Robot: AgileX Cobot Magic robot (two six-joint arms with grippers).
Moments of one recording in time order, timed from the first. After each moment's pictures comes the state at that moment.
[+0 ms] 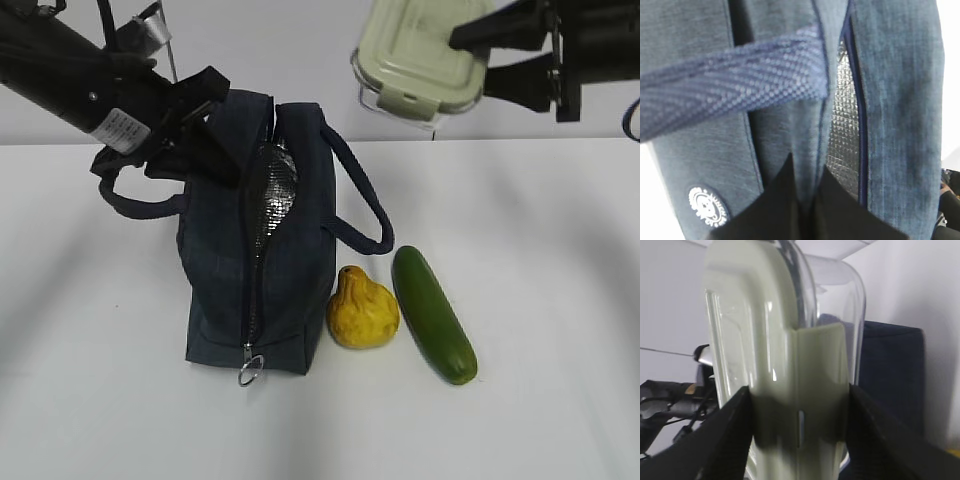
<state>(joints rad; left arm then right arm) -0.26 1.77 -1.37 -0.76 0.95 0.31 -0.15 1.77 -1.28 1.43 1.15 -0.82</state>
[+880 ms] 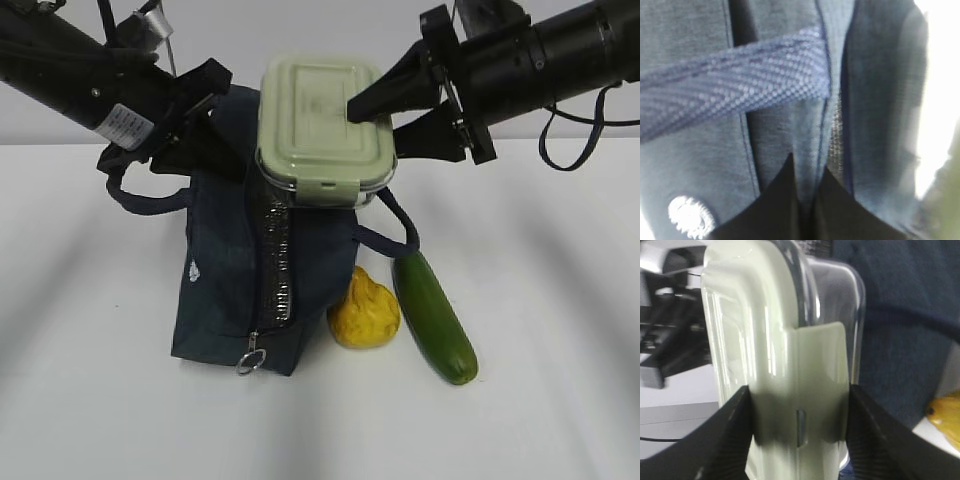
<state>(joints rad) -0.26 1.77 -1.37 -0.81 0.94 0.34 0.09 1.83 -1.38 1.22 1.17 -0.65</state>
